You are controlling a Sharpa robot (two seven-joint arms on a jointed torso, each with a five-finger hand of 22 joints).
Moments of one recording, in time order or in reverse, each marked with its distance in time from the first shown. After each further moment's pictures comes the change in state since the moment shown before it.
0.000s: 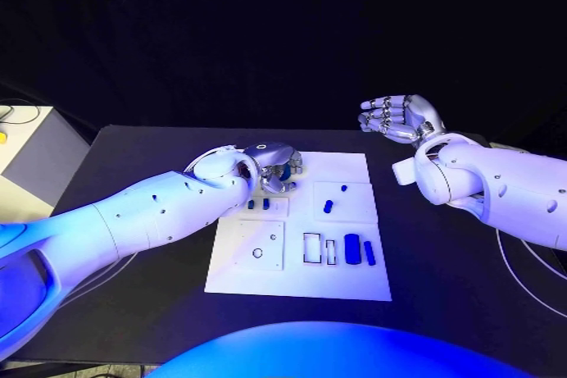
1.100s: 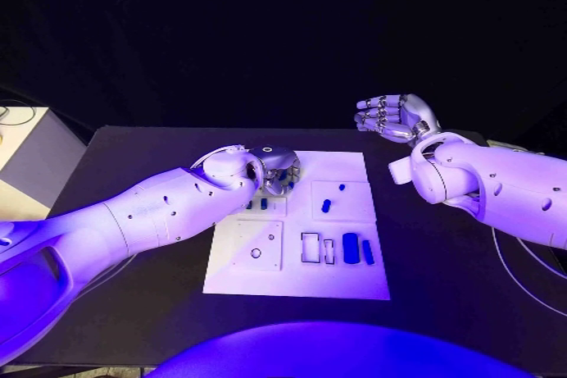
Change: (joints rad) left arm 0.009 0.048 -0.001 -0.042 -0.108 0.104 -0.056; left_hand 0.011 0.035 0.066 -0.015 -0.012 0.147 -0.039 -0.048 -0.040 0.151 -0.040 -0.024 -0.062 0.075 -0.031 0.178 0.037 0.000 0.012 -0.012 0.089 0.075; right arm 0.001 0.006 0.000 0.001 0.000 0.000 0.000; right_hand 0.000 0.000 0.003 -0.003 0.000 0.000 0.000 0.000 -0.001 0.000 0.000 0.000 0.000 0.000 0.000 0.000 -0.002 0.000 0.000 0.000 0.000 0.000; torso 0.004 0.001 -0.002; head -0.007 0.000
